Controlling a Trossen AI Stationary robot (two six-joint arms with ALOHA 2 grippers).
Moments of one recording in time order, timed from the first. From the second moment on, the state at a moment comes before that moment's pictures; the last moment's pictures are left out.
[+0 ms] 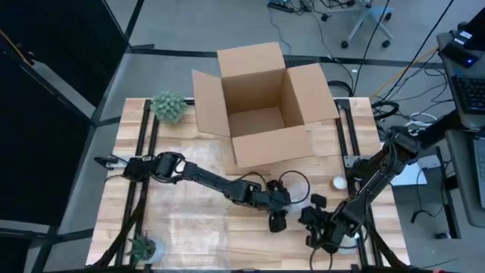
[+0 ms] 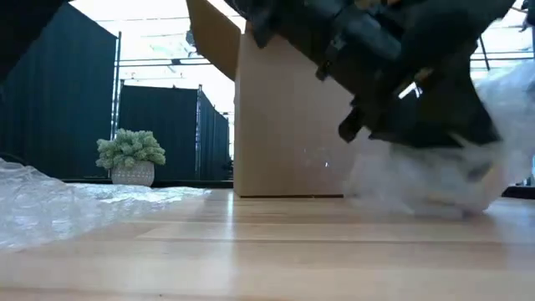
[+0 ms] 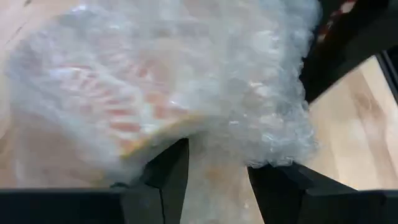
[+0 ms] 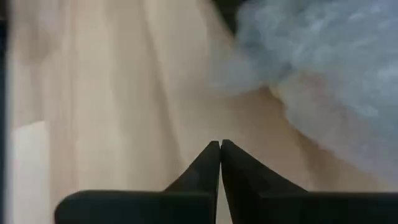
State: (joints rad) left arm -0.25 2.33 1.79 -0.12 -0.11 -0.33; right arm 0.90 1.55 0.81 -0.50 0.53 1.12
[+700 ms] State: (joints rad) left arm -0.25 2.32 1.79 -0.12 -0.08 -0.33; right arm 0.90 1.46 1.04 -0.99 0.57 0.92
